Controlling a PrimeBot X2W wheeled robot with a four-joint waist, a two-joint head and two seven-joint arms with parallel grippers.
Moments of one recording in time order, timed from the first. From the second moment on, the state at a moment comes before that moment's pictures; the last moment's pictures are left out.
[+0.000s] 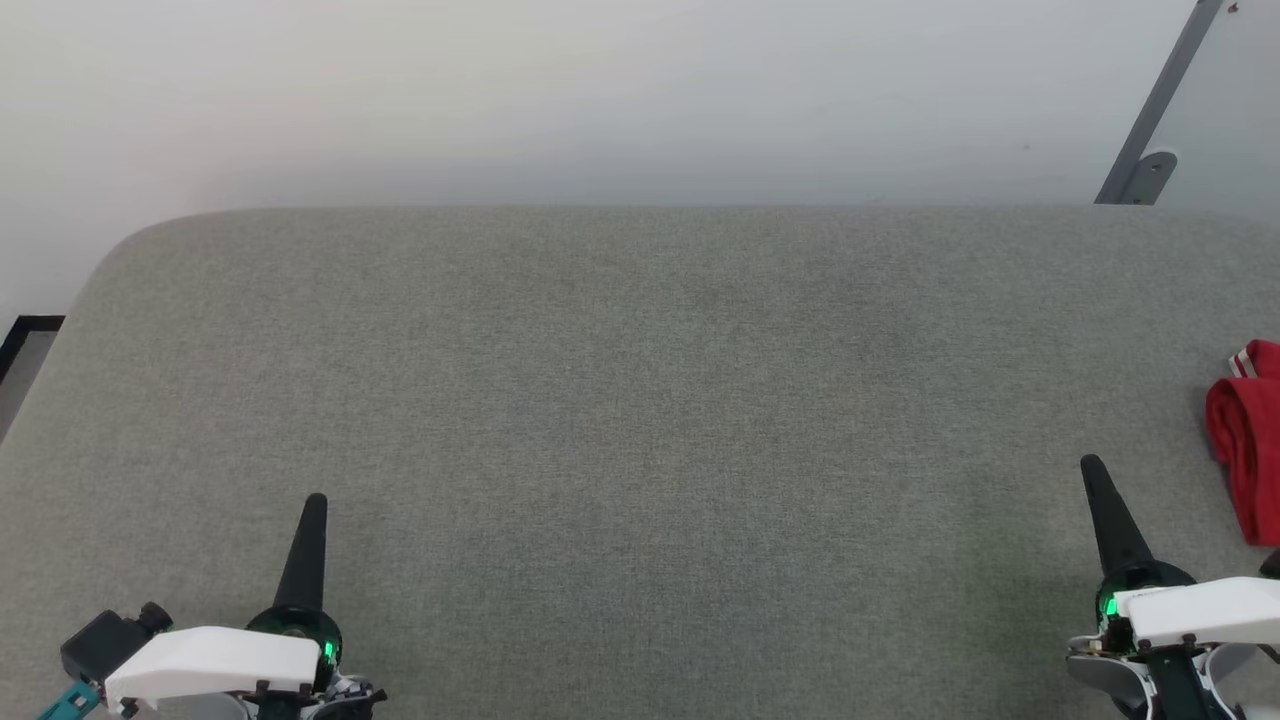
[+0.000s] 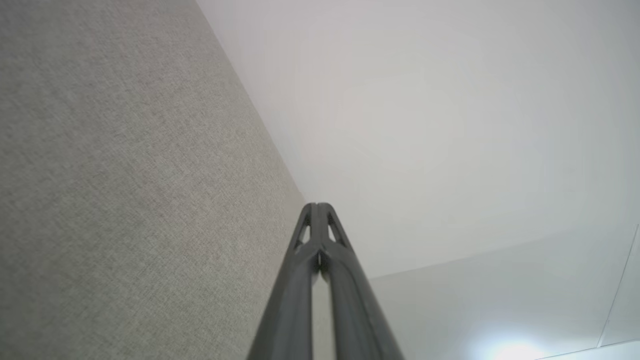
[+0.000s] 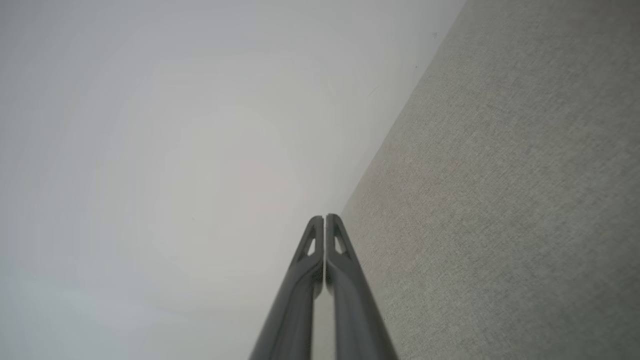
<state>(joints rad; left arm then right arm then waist) -0.02 0.09 0.03 0.19 -1.28 -0.13 -0.02 -0.05 -0.10 -0.13 0.20 1.29 0.13 0.05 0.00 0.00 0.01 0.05</state>
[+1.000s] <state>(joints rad) -0.07 0.08 0.06 0.22 -1.52 -0.13 0.05 -0.09 -0.07 -0.12 0.23 1.50 0.13 0.09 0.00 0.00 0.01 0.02</state>
